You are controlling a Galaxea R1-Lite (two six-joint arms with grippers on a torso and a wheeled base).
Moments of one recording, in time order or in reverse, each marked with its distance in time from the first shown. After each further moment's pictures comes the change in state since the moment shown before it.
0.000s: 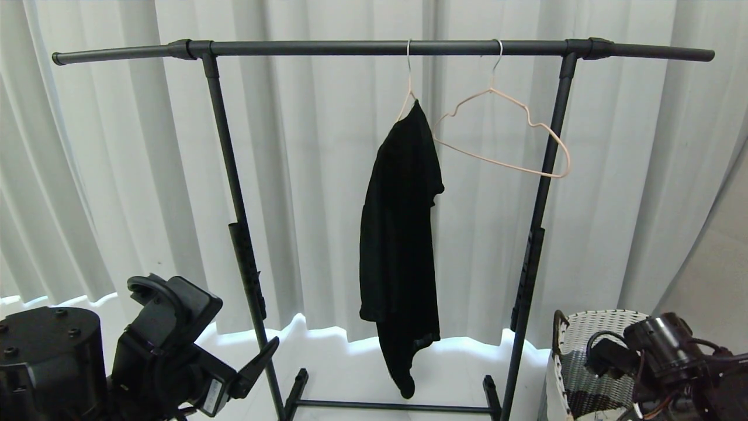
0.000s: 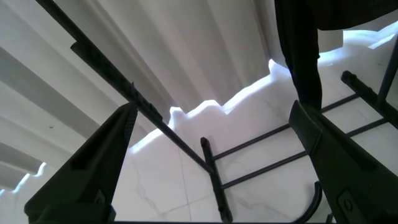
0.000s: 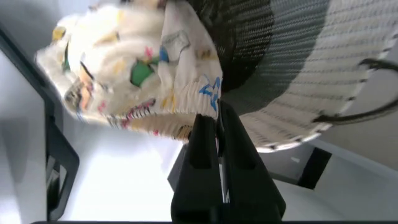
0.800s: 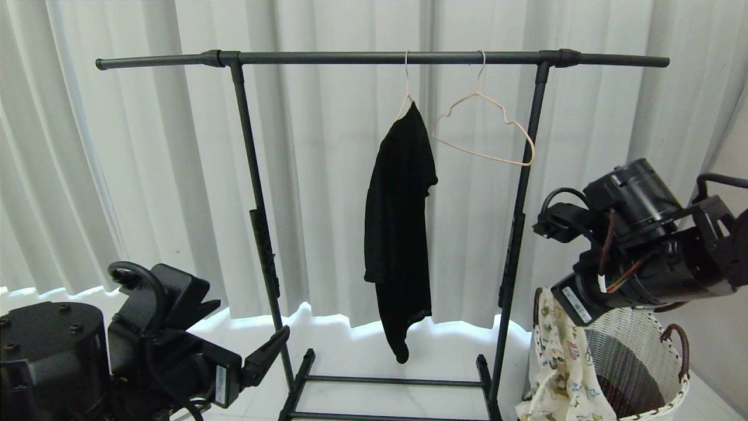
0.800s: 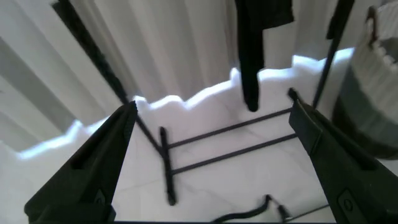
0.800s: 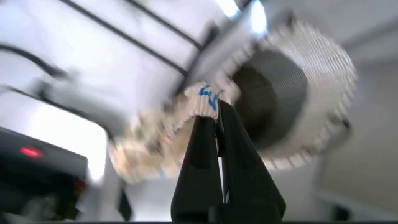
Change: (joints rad) left arm -0.035 0.005 -0.029 0.000 -0.020 -0.270; right arm 0.330 -0.142 -0.775 0.634 0.043 0.266
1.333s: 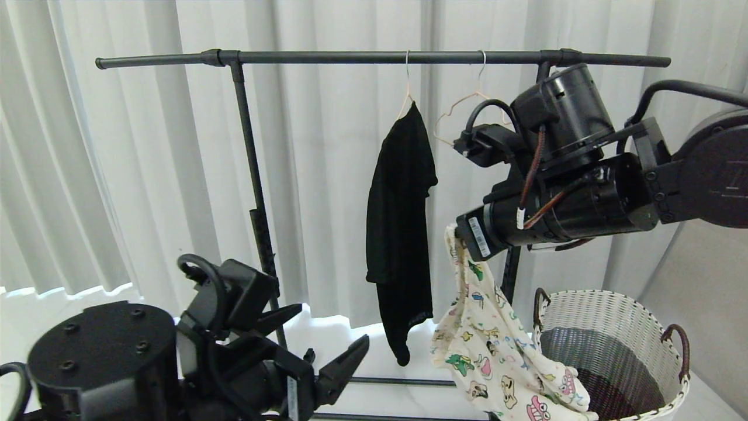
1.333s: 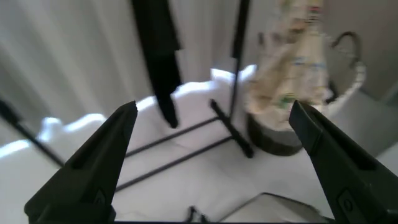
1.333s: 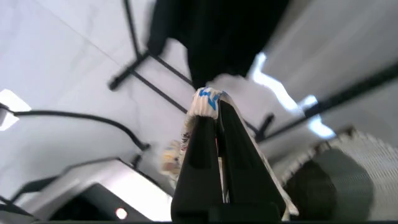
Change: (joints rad) left arm -0.273 0.123 -0.113 -0.044 -0.020 -0.197; right arm 0.237 0.157 -0.424 0.000 0.070 0.141
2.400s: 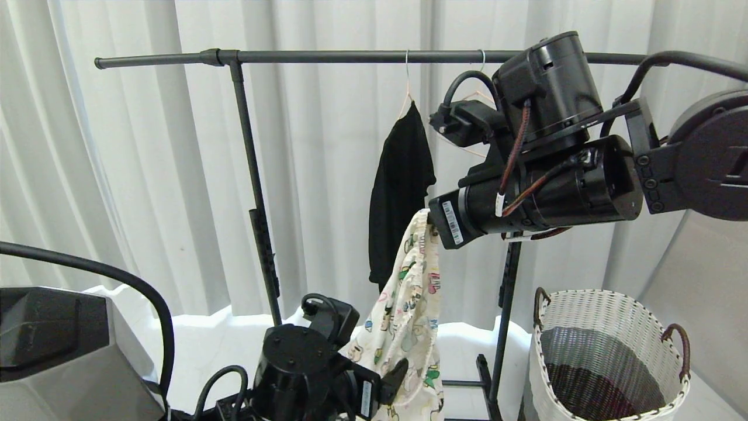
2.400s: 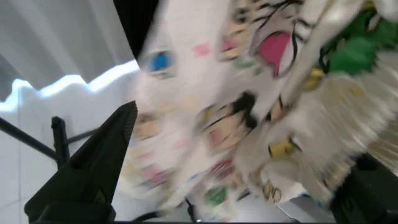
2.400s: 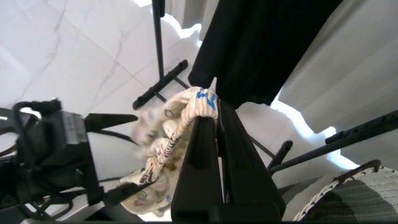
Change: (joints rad) left arm 0.035 0.520 0.018 -0.389 -0.031 -0.055; right arm 0.064 0.026 -0.087 -0.019 0.008 0.024
